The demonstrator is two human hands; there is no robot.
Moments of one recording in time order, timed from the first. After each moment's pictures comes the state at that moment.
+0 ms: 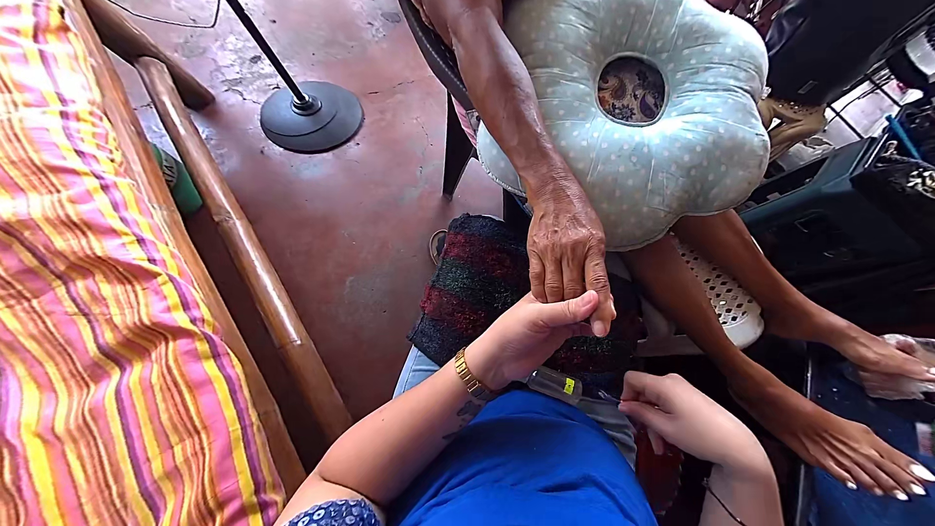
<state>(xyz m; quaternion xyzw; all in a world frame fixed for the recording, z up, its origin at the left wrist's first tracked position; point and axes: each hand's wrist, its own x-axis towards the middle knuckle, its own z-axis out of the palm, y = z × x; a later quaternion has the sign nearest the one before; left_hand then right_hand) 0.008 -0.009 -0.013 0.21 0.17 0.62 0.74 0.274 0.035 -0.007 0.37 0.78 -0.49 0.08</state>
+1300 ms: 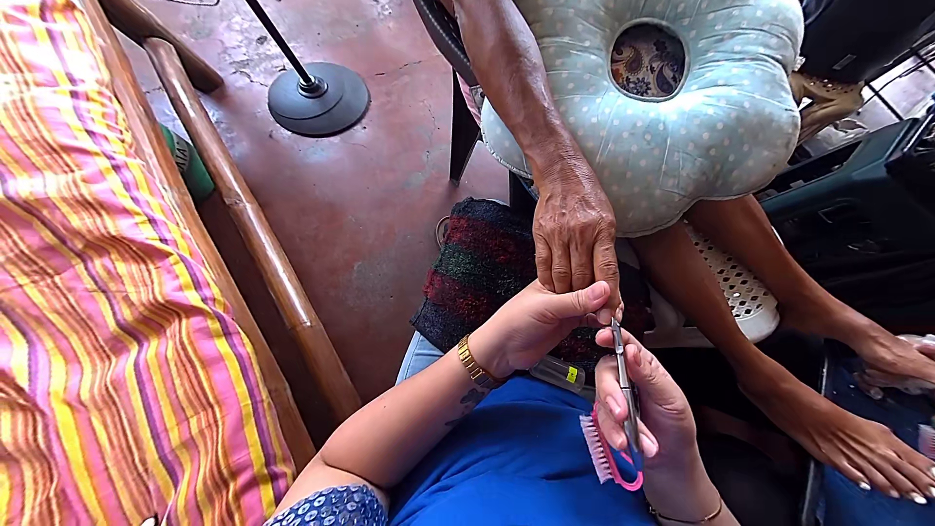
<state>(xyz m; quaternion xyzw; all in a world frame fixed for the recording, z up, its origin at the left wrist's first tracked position) 0.011 -0.010 -0.008 0.20 0.18 0.60 0.75 0.189 -0.015 0.008 0.09 0.20 -0.93 -0.29</state>
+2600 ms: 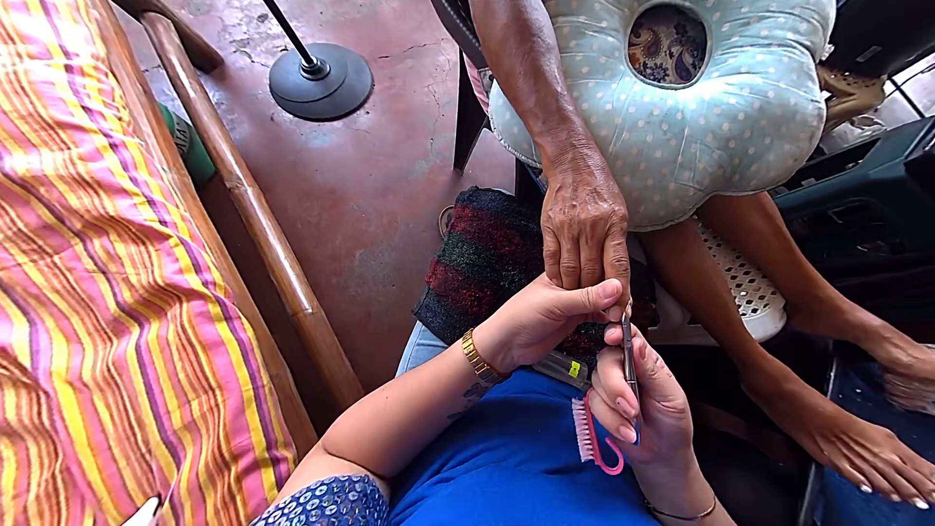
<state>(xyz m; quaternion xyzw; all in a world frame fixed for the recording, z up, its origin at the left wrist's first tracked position) 0.012 -0.012 -0.007 0.19 0.19 0.61 0.75 0.185 -0.018 -0.003 0.09 0.21 -0.92 -0.32</state>
